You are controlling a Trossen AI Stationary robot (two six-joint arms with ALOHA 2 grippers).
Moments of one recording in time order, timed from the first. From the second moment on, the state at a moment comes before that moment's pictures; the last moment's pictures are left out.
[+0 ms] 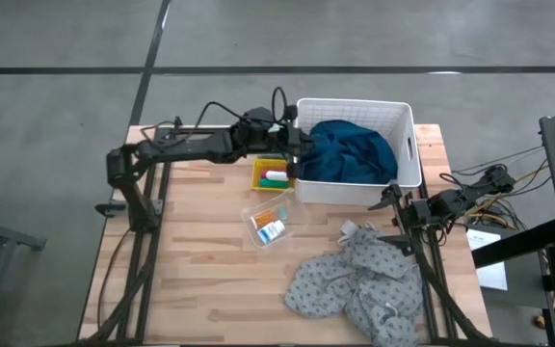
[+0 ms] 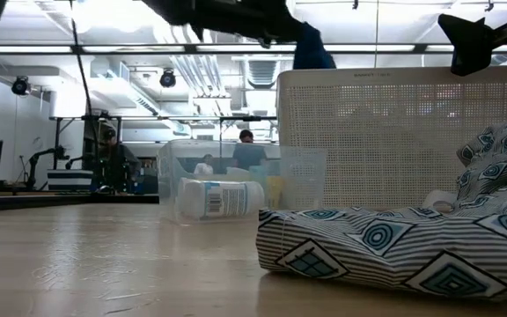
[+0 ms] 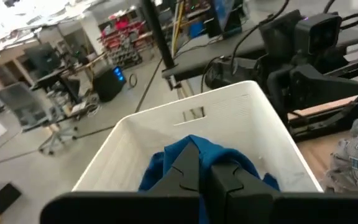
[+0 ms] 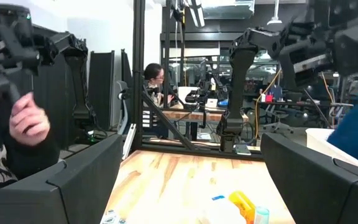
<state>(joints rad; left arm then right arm) 0.30 1.78 1.43 0.21 0.21 0.41 0.46 0.03 0.01 0.26 0.24 -0.05</state>
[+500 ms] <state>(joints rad) 0.30 1.90 1.43 0.25 0.22 0.39 0.46 0.03 0.01 0.26 0.24 -0.05</state>
